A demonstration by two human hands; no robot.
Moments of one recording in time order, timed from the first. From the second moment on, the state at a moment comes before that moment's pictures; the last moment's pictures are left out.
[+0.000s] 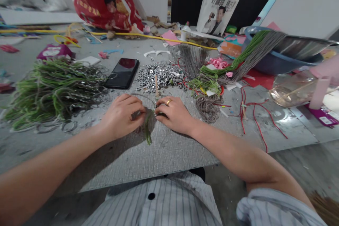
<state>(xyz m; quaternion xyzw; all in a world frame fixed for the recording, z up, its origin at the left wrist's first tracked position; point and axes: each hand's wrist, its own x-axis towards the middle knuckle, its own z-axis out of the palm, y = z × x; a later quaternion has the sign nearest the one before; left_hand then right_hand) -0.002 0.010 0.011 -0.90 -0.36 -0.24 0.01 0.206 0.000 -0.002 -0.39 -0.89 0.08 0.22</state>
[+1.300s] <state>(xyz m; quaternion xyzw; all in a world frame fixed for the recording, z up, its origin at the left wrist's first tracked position) -0.008 0.038 -0.008 -0.89 -0.42 -0.15 0.04 0.200 -0.011 0.002 -0.30 -0.95 0.06 0.06</state>
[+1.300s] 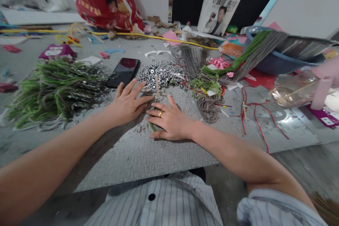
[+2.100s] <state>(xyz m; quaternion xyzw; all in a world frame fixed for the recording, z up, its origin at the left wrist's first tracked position) -0.005 0.033 0.013 -0.86 -0.49 -0.13 0.01 0.201 -0.010 0.005 -0.30 -0.95 0.08 0.05</state>
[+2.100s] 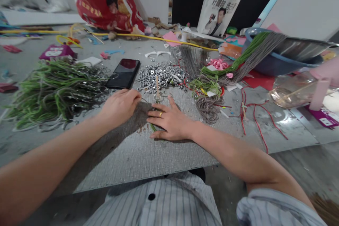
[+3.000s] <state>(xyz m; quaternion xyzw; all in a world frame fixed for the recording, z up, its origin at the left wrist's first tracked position) 0.010 0.014 0.026 -0.40 -0.42 -0.33 -0.74 0.202 -0.002 0.002 -0.38 -0.88 0.10 0.26</state>
